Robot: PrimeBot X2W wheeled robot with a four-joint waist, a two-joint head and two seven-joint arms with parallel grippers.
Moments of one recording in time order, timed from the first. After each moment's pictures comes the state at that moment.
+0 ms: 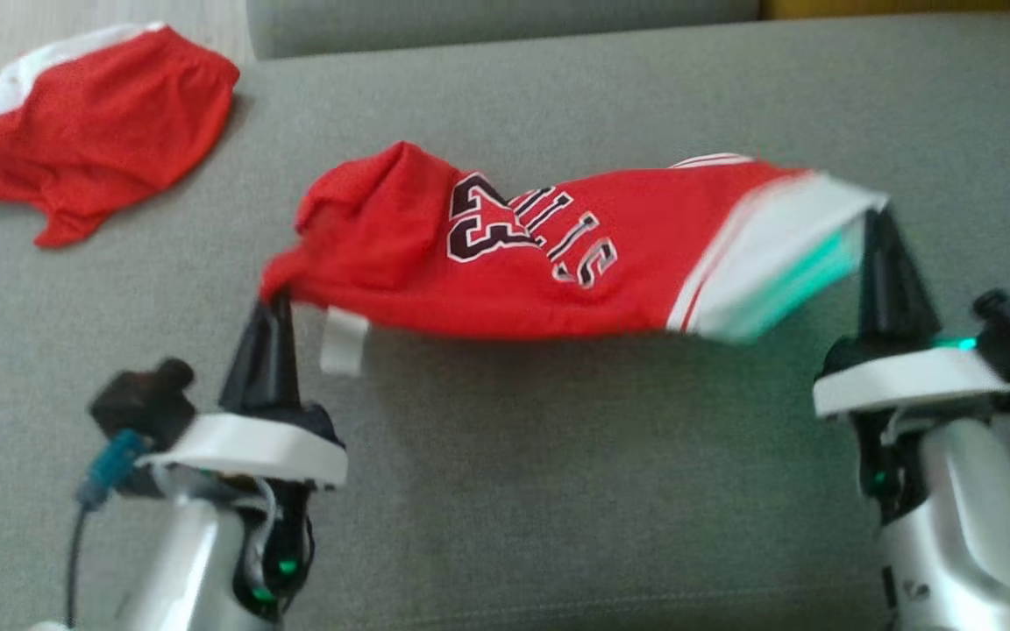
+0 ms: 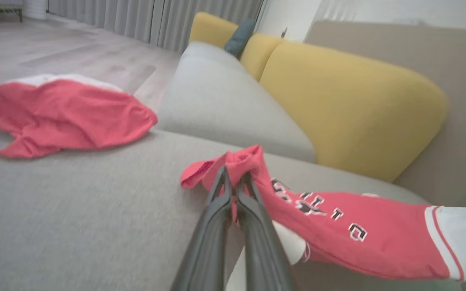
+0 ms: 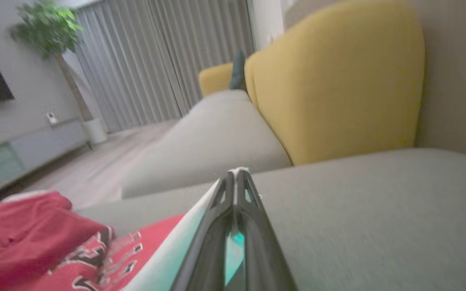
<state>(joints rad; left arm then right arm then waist) -0.16 0.09 -0.26 0.13 -0.46 0.08 -0.23 -0.30 -0.05 -0.02 0.33 0.24 0.12 -0.21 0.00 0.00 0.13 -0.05</state>
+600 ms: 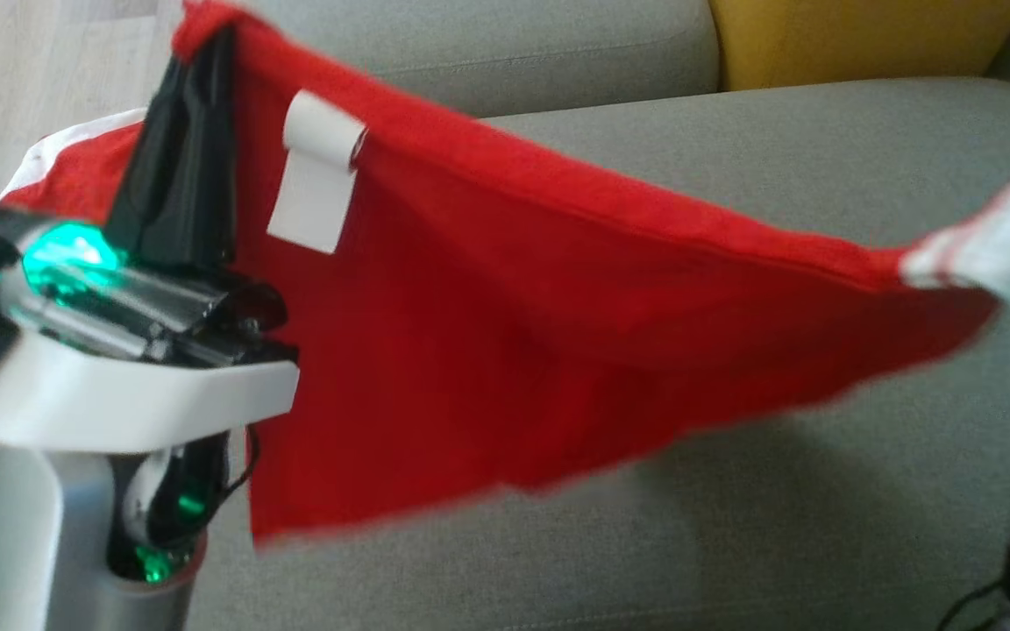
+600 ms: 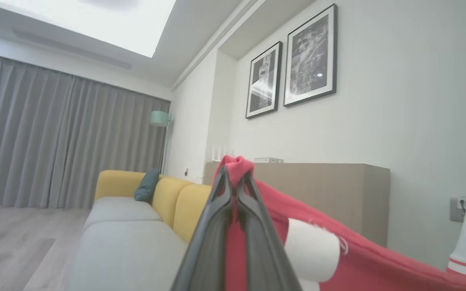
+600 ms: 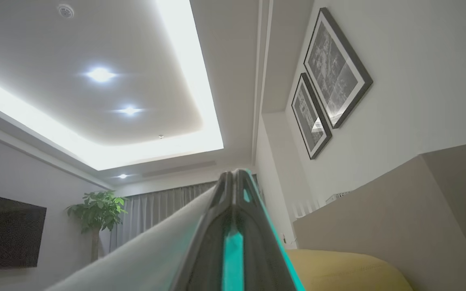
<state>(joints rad) -0.32 0.20 -0.25 -0.47 -0.48 0.07 0.00 -0.26 -0.05 -0.14 -0.36 0.32 0.12 -0.22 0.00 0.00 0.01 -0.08</state>
